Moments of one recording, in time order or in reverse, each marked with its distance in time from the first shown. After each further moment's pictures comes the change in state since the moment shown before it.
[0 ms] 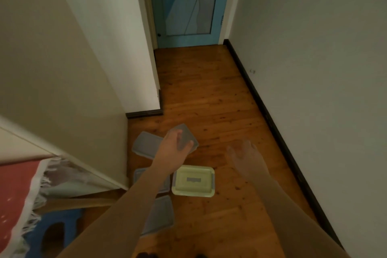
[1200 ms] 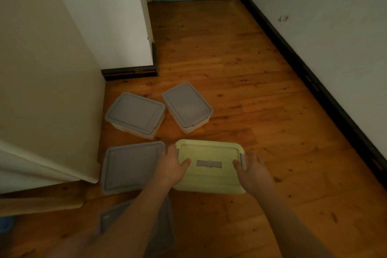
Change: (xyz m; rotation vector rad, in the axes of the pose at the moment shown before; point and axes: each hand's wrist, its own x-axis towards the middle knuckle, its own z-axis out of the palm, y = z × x) left_hand 0.146 -0.415 0.285 0.130 -0.061 -0.134; right_hand 0.168 0.237 0.417 -0.099 -0.018 0.116
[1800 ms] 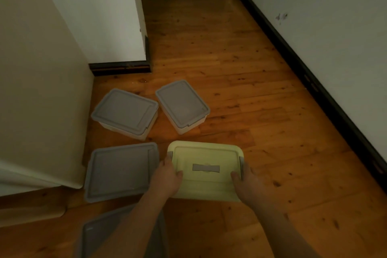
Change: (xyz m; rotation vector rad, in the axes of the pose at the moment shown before) left_hand 0.027 -0.034 0.044 0.110 -0.105 -0.075; right_hand 0.025 0.026 0.044 0.038 -0.125 0.017
